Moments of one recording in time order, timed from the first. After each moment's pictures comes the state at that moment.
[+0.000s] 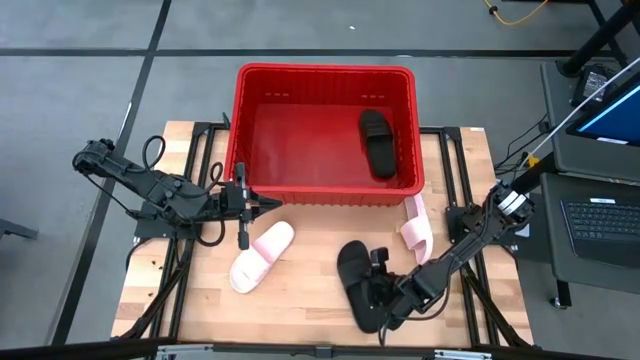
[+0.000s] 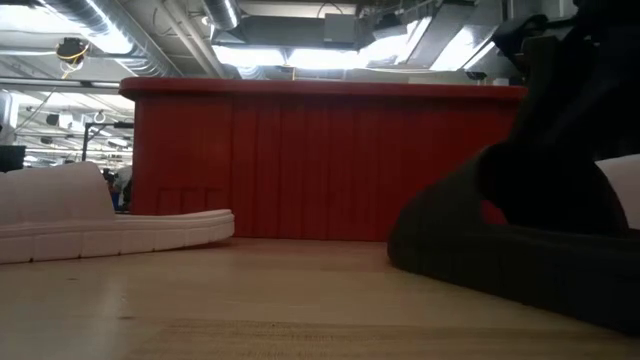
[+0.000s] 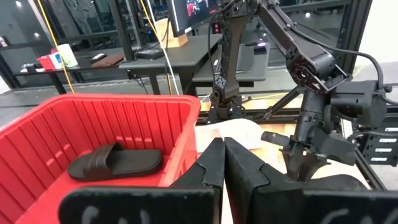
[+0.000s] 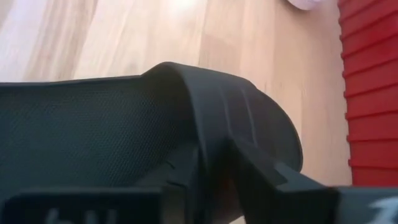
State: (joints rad) left arm -0.45 1.01 1.03 -0.21 -0.64 -0.02; right arm 0.73 1.81 1.12 -0.53 0.64 0.37
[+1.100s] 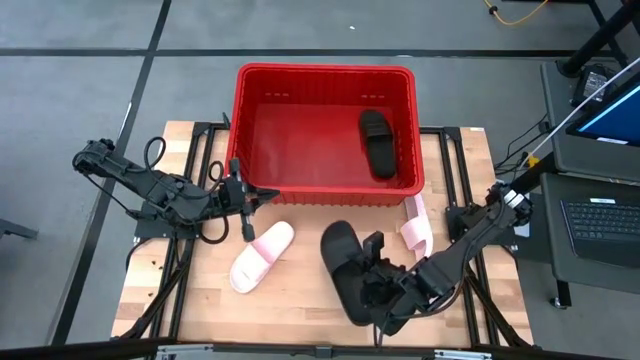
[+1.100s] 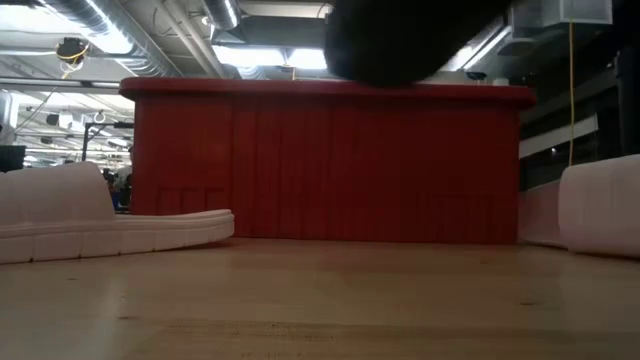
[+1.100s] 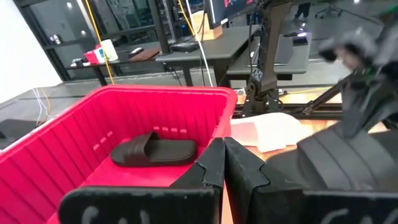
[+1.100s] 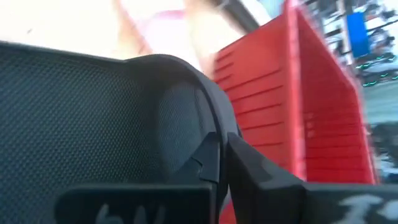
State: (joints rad) left arm -0.45 1.01 1.03 -0.25 -0.79 -0.01; right arm 0.69 1.81 1.66 -0.98 0.93 0.02
